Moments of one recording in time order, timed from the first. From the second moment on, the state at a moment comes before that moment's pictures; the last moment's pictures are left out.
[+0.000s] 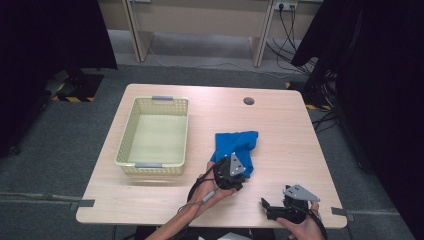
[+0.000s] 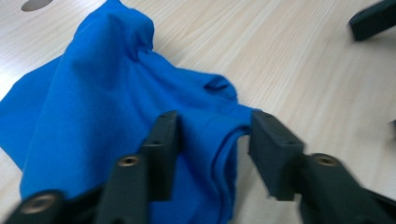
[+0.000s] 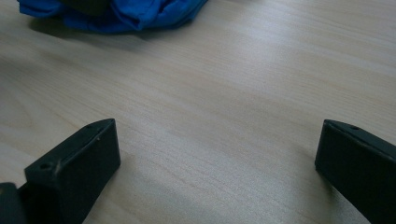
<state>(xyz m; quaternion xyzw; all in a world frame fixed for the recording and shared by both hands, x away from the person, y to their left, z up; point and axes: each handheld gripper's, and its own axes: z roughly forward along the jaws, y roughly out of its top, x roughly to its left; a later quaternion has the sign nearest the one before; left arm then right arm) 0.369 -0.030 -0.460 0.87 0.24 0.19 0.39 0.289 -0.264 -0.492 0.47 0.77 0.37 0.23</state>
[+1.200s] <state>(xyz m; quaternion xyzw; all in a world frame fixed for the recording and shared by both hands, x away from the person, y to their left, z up) 0.407 0.007 -0.466 0.84 0.35 0.20 0.36 0.290 -0.264 -0.491 0.47 0.77 0.37 0.22</state>
